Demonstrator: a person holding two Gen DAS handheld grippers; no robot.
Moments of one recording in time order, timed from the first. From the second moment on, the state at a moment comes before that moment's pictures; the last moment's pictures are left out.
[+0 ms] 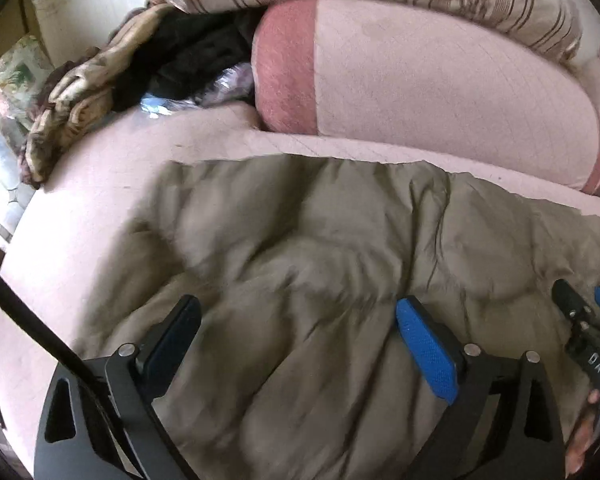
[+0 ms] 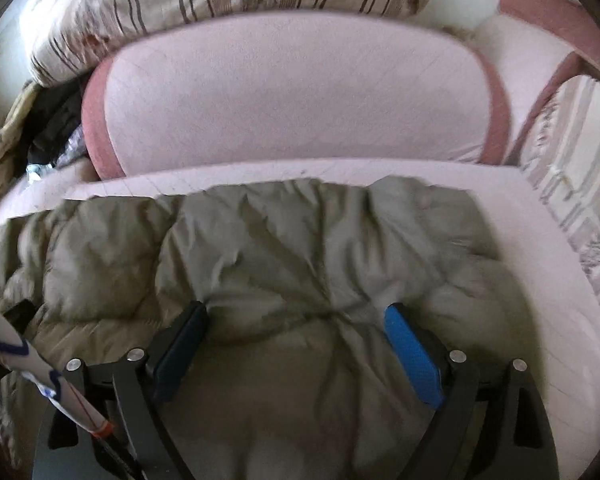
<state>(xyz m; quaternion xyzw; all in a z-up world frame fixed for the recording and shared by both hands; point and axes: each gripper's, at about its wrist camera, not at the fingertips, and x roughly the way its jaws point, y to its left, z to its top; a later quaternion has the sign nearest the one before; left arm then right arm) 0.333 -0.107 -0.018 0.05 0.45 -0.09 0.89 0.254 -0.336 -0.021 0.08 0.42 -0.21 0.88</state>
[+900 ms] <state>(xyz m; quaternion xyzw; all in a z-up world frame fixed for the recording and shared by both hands) 0.299 -0.018 -0.068 0.03 0.39 -0.07 0.92 0.183 -0.369 -0.062 0.15 0.39 -0.21 0.88</state>
